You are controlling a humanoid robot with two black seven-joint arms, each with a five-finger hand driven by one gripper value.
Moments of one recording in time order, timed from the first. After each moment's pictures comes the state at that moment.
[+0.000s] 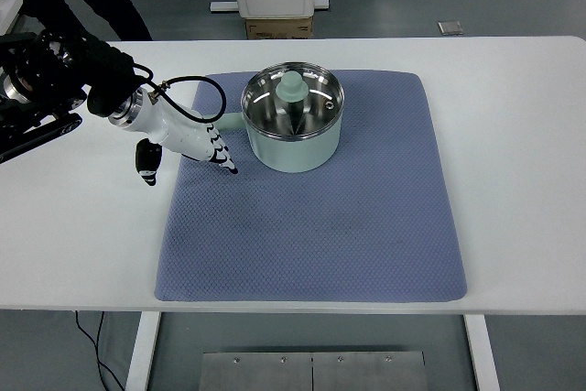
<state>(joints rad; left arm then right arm) -1.42 0.54 0.14 -1.06 1.96 -0.35 -0.61 -0.01 0.00 0.42 0.10 -0.54 -0.02 0.06</state>
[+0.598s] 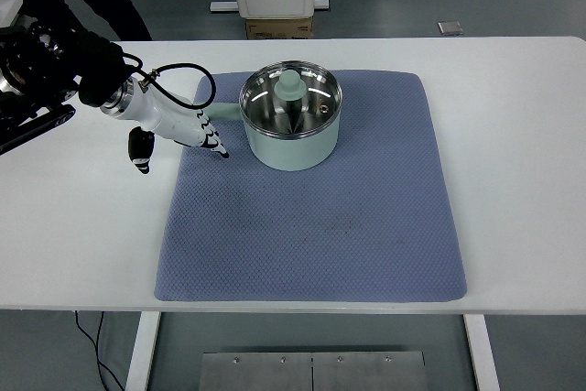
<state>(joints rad) -1.41 0.52 0.14 -0.98 1.96 -0.32 -0.61 -0.01 0.00 0.42 0.10 -0.54 -0.02 0.06</state>
